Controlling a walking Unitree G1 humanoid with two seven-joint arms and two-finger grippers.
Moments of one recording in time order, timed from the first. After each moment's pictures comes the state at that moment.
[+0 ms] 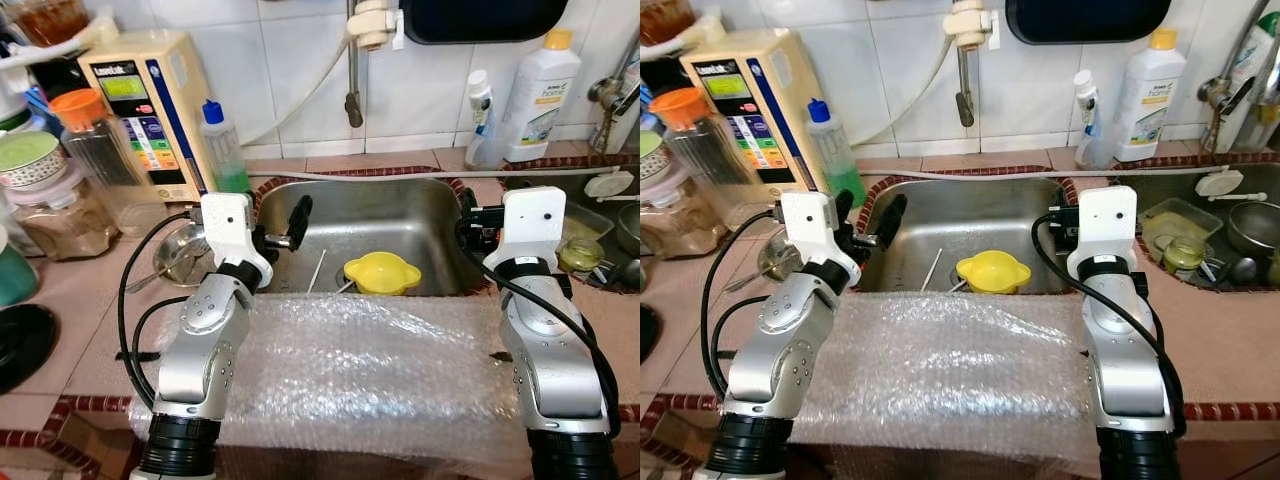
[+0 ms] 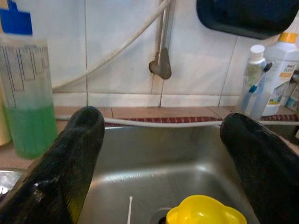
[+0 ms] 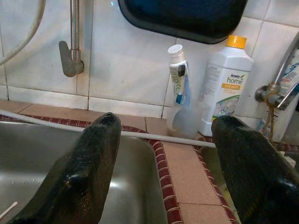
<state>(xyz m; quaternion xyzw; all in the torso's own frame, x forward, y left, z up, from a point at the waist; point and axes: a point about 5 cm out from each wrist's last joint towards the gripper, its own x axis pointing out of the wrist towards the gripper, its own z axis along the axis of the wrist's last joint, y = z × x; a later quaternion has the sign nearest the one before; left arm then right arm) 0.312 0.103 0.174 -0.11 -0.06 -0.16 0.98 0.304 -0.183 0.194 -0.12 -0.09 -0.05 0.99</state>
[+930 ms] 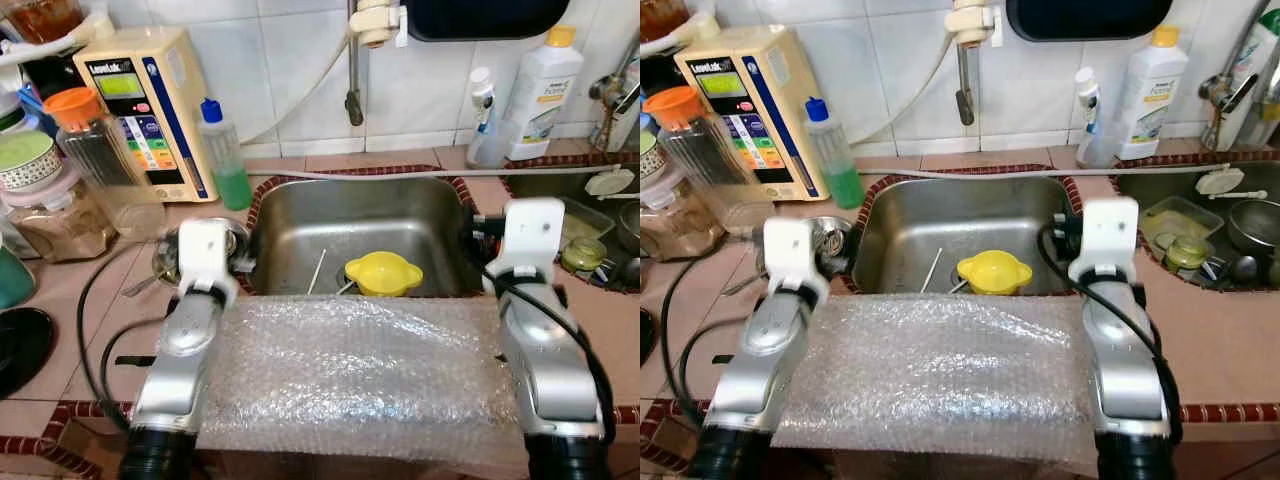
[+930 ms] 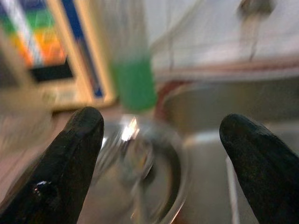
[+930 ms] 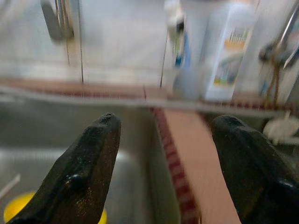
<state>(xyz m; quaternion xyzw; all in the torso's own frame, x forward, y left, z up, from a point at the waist) 0.310 0.153 0.122 0.03 0.01 -0.01 1.00 0.304 -0.192 0.163 -0.09 -0.03 -0.07 0.99</state>
